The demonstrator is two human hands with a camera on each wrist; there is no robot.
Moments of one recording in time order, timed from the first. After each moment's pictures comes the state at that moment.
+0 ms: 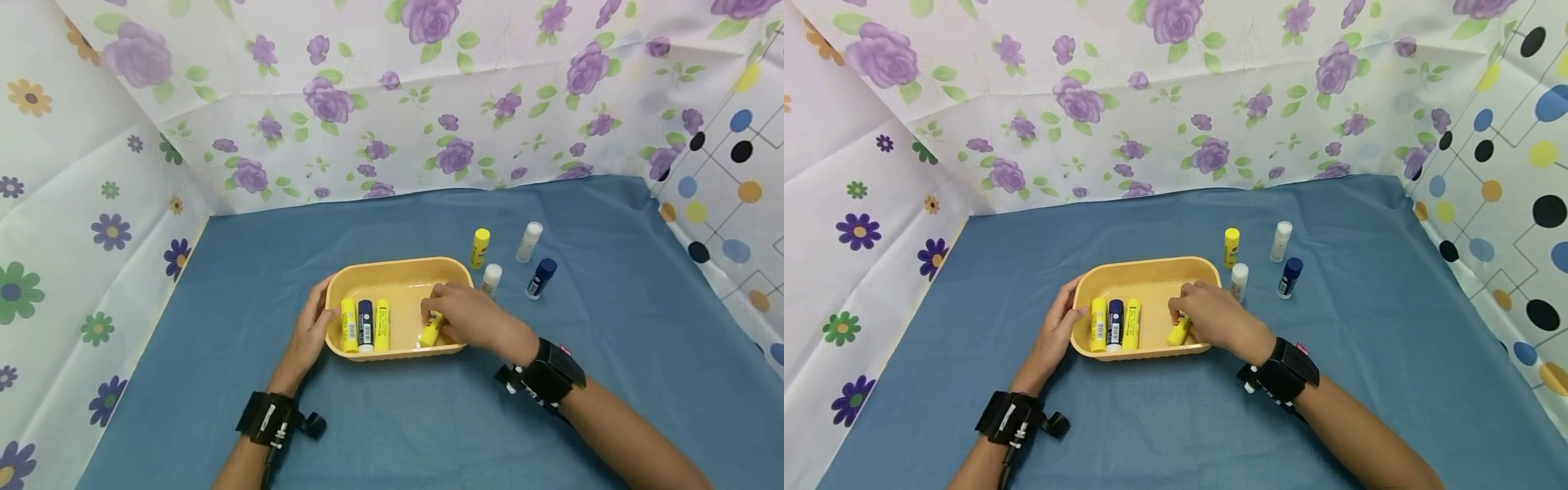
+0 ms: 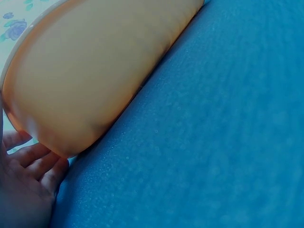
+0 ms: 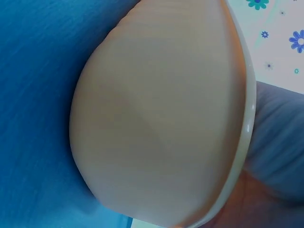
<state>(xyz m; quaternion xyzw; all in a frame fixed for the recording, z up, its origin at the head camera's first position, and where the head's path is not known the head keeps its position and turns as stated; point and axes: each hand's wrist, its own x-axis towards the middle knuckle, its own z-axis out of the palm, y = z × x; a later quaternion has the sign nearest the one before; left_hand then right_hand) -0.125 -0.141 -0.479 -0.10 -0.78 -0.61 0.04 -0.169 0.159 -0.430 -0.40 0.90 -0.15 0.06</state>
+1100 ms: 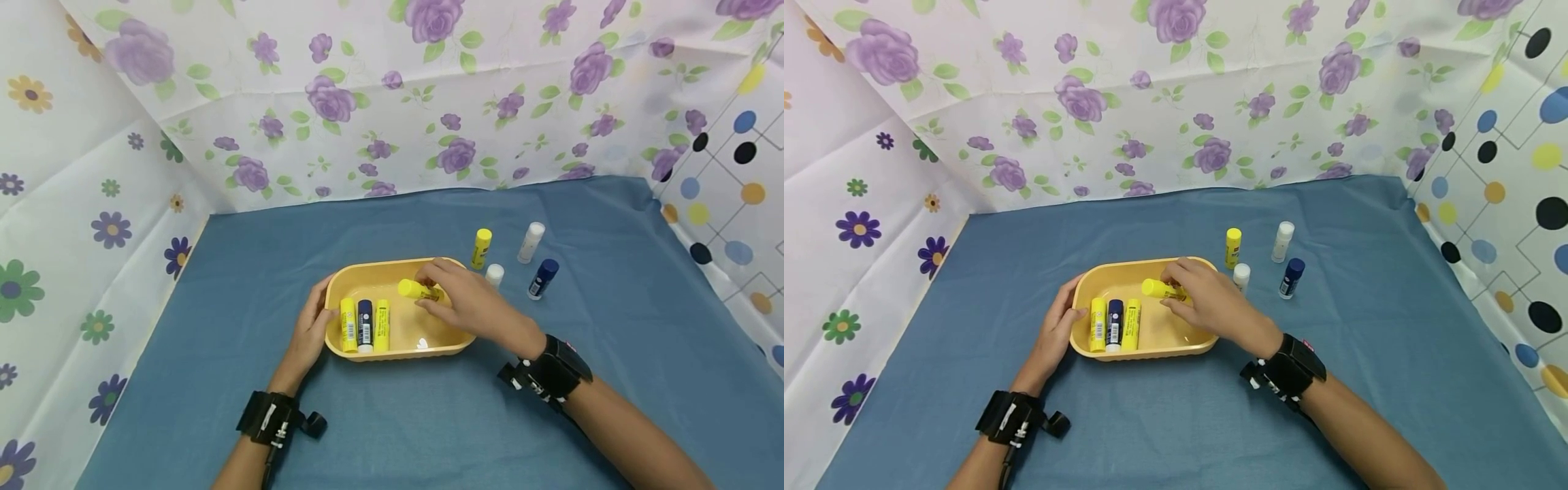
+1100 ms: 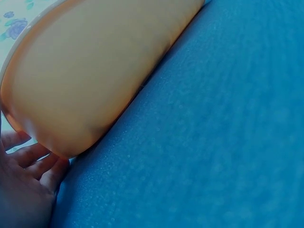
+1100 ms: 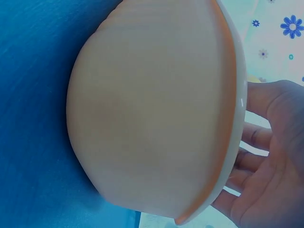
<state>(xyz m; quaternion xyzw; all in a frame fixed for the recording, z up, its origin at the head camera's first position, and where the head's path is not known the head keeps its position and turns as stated) -0.119 -0.137 -0.465 -0.11 -0.78 -0.61 0.04 -0.179 0.156 -0.422 -0.37 0.89 -0.26 -0.06</state>
